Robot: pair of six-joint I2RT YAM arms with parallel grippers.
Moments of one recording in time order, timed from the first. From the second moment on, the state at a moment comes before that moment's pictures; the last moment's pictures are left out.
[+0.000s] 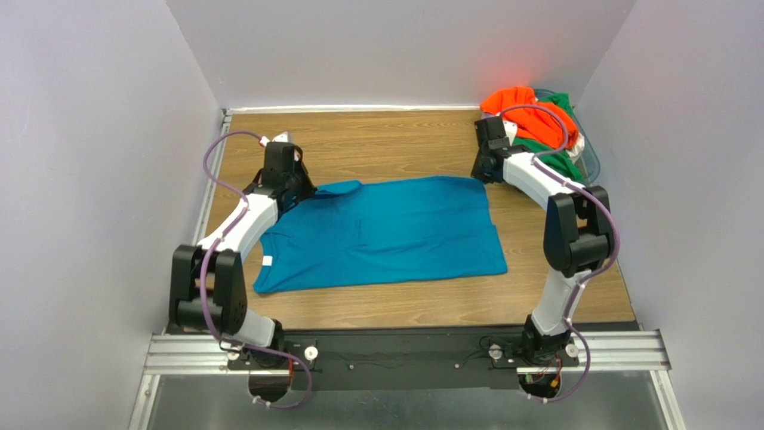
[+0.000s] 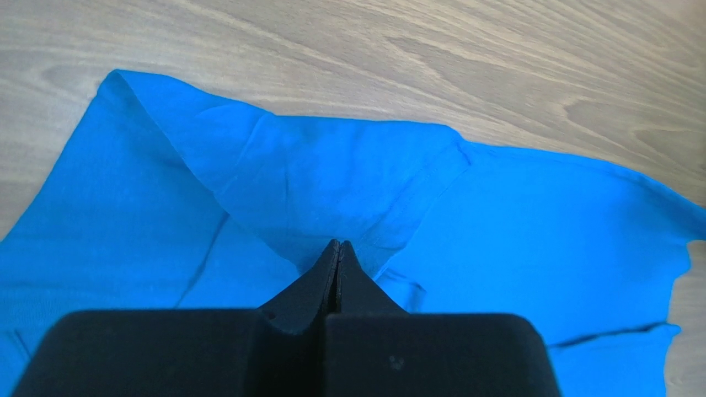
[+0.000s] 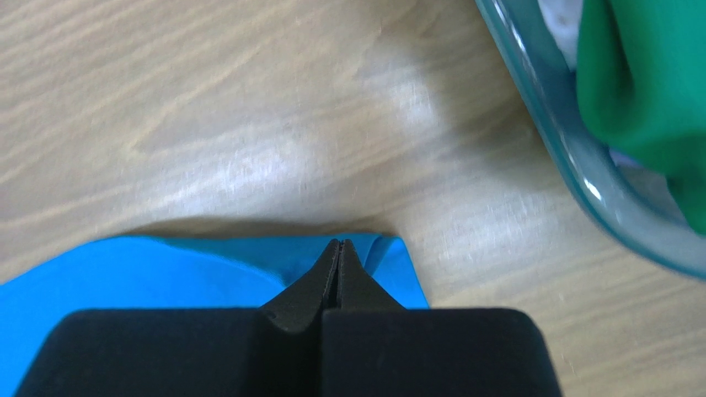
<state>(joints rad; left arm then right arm) -0.14 1.50 0.98 -0.20 0.03 -0.53 0.24 1.90 1.40 -0.43 0.33 0.48</state>
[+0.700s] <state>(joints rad) -0.15 1.07 0.80 -0.33 0.03 -0.62 0.24 1.72 1.24 -0.42 0.27 0.46</state>
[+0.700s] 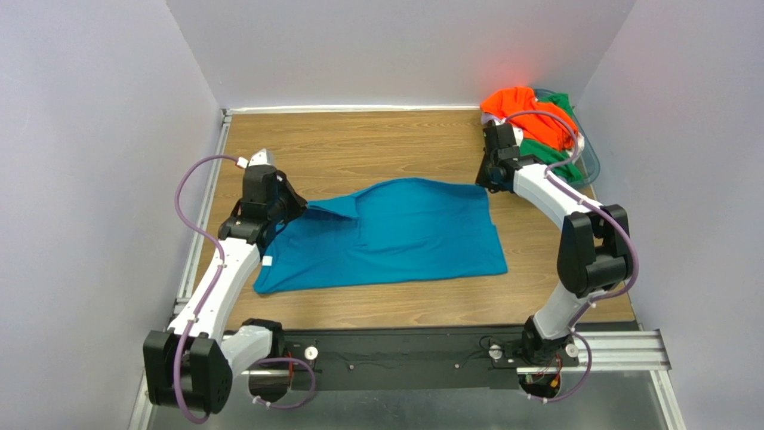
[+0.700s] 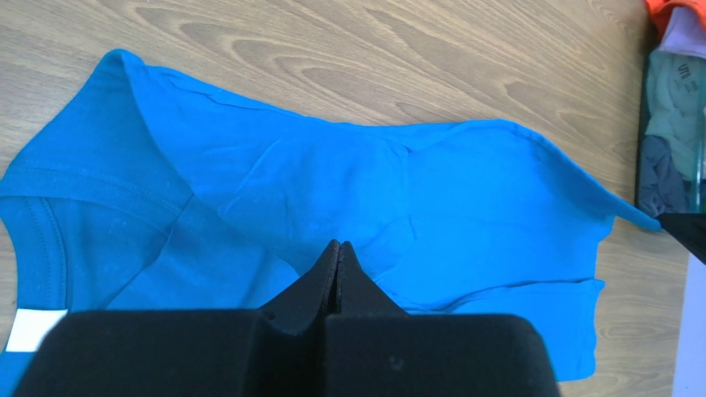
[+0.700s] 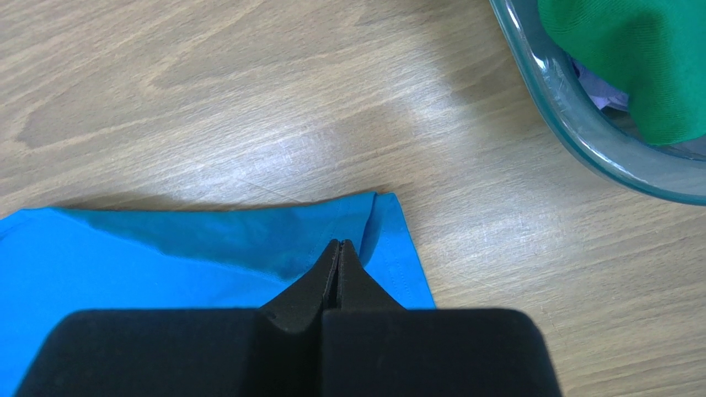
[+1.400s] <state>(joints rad) -0.15 0.93 0.73 -0.49 -0.08 -0.67 0.24 1.60 1.15 -0.42 0.27 0.41</state>
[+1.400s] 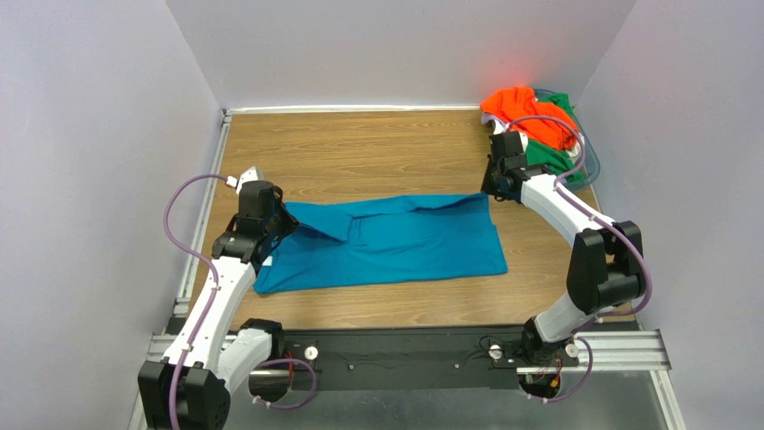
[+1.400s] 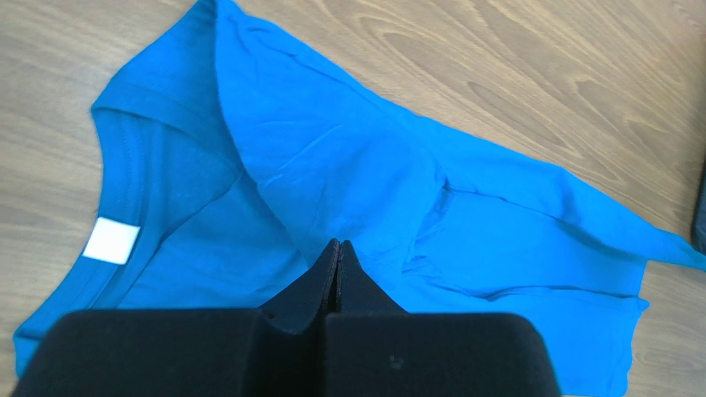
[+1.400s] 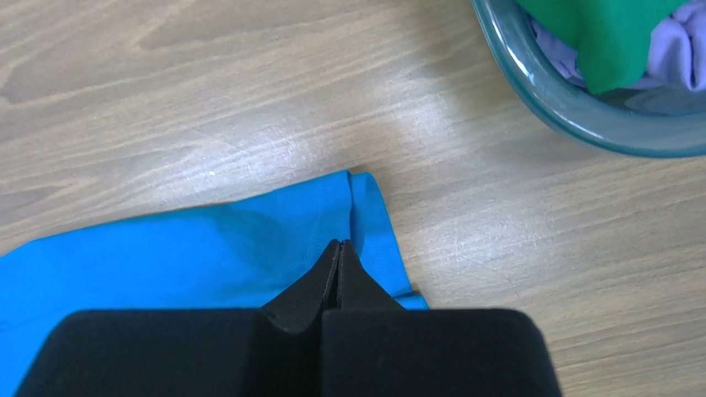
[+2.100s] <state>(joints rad) -0.15 0.85 0.78 -0.62 -0.19 -0.72 0.24 1.57 1.08 -0.43 0.33 0.39</state>
